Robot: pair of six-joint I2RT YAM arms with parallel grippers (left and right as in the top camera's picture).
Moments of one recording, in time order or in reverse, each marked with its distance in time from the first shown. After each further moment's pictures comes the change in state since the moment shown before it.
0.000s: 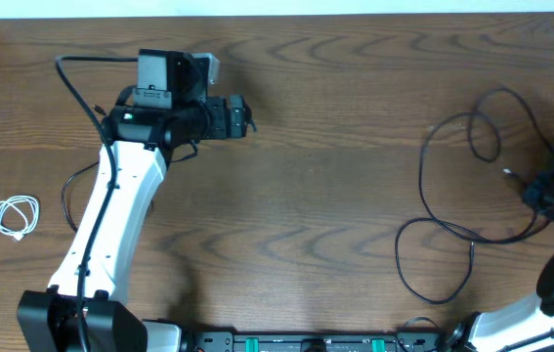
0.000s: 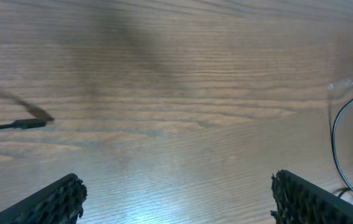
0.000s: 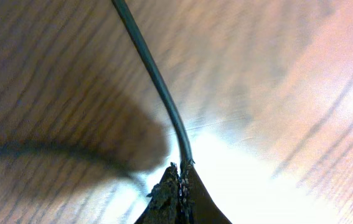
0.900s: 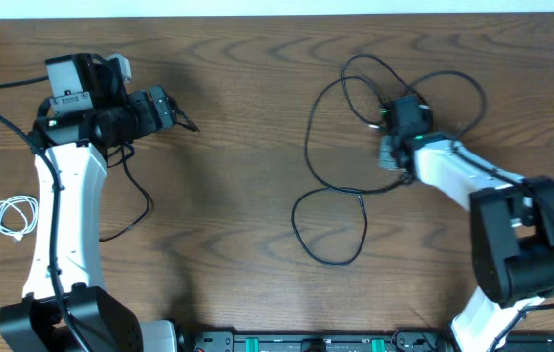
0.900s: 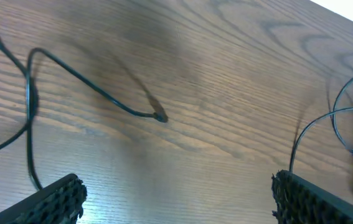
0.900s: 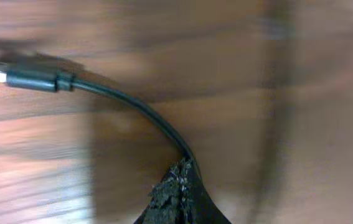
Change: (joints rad) left arm 0.322 0.000 0.000 -0.021 0.003 -0.001; right arm 0.758 0.093 0.022 0.218 -0.068 0.120
